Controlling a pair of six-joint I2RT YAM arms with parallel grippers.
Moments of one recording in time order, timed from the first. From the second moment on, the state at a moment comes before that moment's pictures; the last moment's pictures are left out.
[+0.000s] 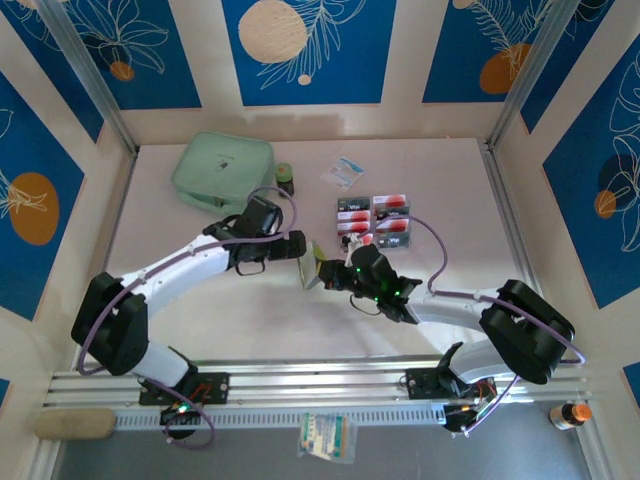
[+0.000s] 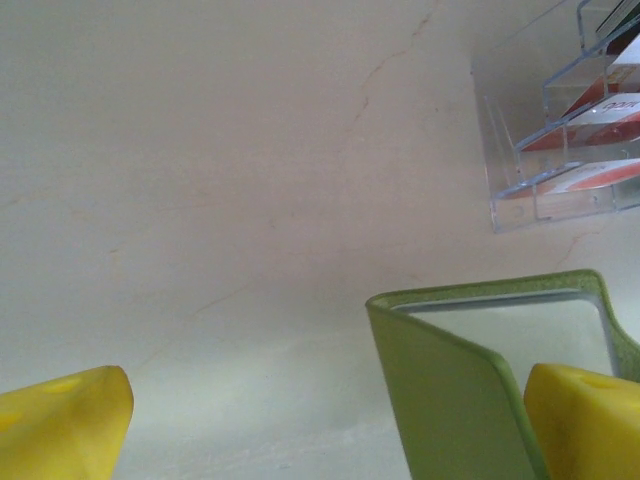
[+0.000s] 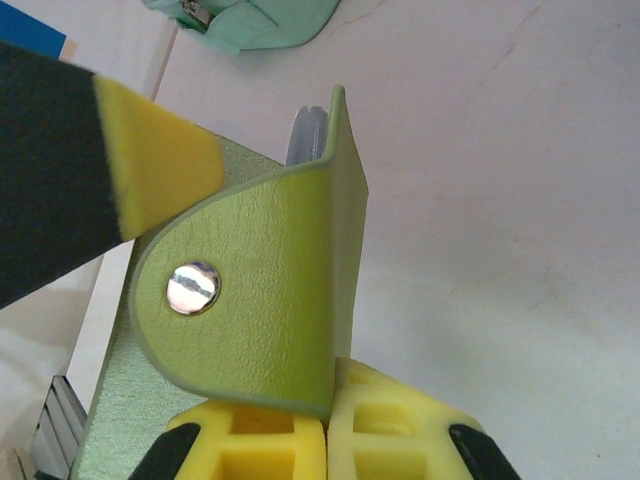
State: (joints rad) left arm -0.63 1.47 1.03 -0.53 -0.01 -0.62; right arm 0.83 1.37 0.51 0.37 -0.06 0.87
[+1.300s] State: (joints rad) left arm -0.72 1.71 1.21 -0.83 -0.23 -0.31; right arm 0.99 1.50 0.48 0.41 0.24 1.12
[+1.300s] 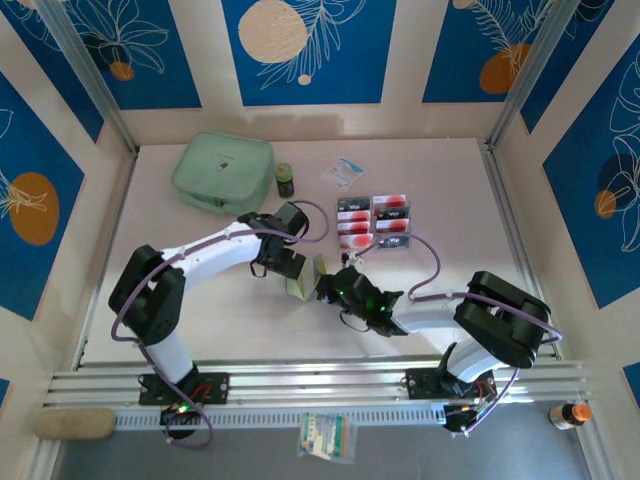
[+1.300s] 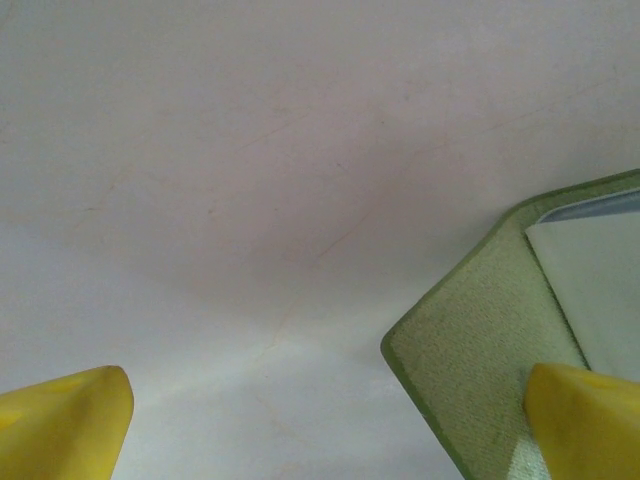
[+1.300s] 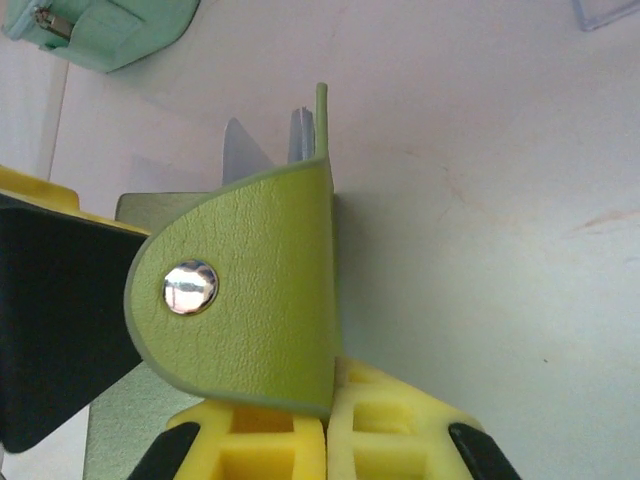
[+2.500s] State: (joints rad) left arm -0.71 1.57 1.15 -0.73 -0.11 -0.46; right arm 1.03 1.53 0.48 0.37 0.32 1.25
